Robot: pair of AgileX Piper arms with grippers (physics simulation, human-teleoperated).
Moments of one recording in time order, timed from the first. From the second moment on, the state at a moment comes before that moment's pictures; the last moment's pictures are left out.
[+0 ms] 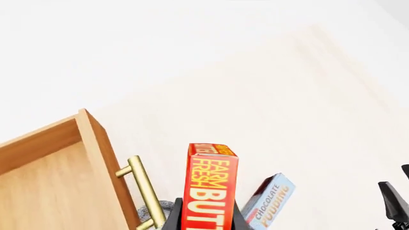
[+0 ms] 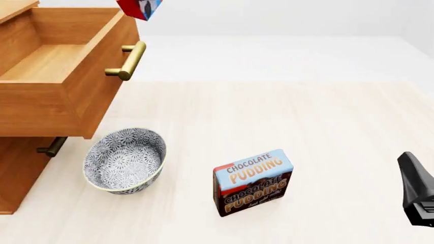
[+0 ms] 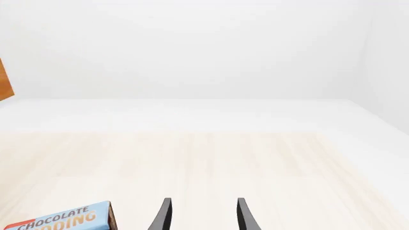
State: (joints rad) left arm -0.55 1.41 -1.81 1.11 -0.09; right arm 0.00 0.00 0.00 0.00 0.00
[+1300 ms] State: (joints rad) left arm -0.26 1.21 -1.66 1.17 -0.04; right arm 0.00 0.00 0.00 0.00 0.00
